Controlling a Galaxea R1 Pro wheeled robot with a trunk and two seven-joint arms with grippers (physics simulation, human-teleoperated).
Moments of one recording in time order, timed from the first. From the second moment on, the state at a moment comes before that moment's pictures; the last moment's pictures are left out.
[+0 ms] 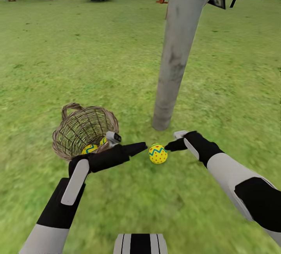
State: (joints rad) left arm -0.56 -0.04 -0.14 -1.48 0.90 1.01 -0.78; right arm -1.16 -0.08 0.50 -0.43 -0.31 0.69 0.19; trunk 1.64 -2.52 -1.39
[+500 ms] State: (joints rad) left arm -0.57 0.07 -0.13 -1.49 1.10 1.02 -0.79; right arm -1.16 -0.08 0.50 -0.43 -0.31 0.71 0.28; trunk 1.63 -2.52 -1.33
